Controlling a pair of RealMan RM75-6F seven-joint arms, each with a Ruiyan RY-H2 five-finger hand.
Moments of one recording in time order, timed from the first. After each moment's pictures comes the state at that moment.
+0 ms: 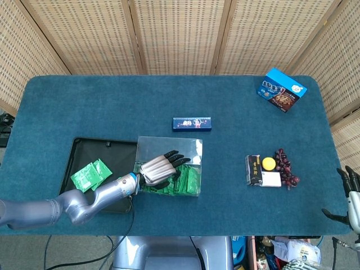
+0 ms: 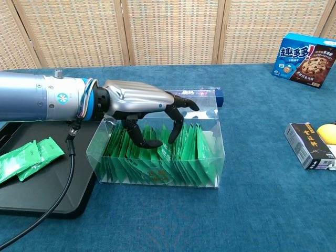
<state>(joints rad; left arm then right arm) -1.08 -1.48 -0.07 -1.49 1.41 0.66 0.09 0.02 -1.03 0.09 -1.66 -1.32 1.40 0.04</state>
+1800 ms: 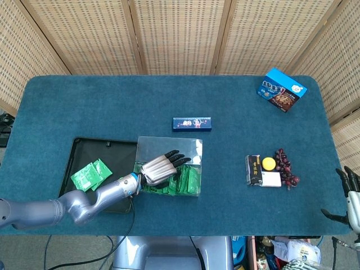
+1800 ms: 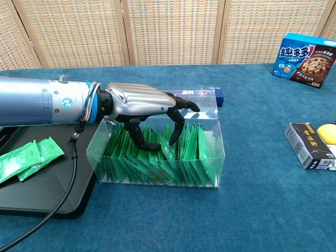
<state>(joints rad) -1.08 -1.51 -0.07 -1.46 1.41 0.67 0.12 0.03 -1.02 0.09 -1.66 -1.32 1.38 0.05</state>
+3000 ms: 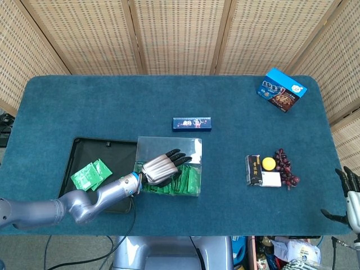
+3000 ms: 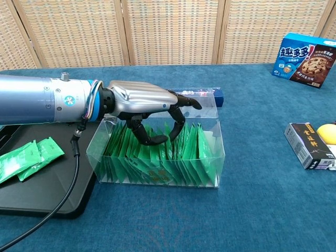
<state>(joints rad) -1.08 -1.51 -0.08 -1.46 1.40 0.67 0.12 0.03 -1.02 0.08 -1.66 -1.31 1.37 0.05</state>
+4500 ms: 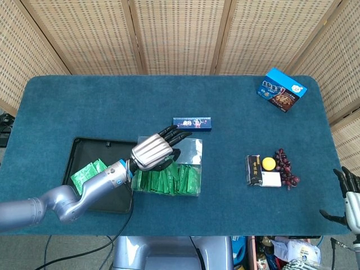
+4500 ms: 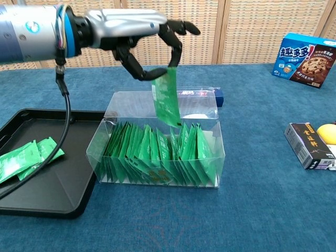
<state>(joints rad) -1.04 -1.32 -0.18 -1.64 1.39 0.82 0.08 0.03 -1.02 0.08 -1.68 -1.33 1.39 0.04</state>
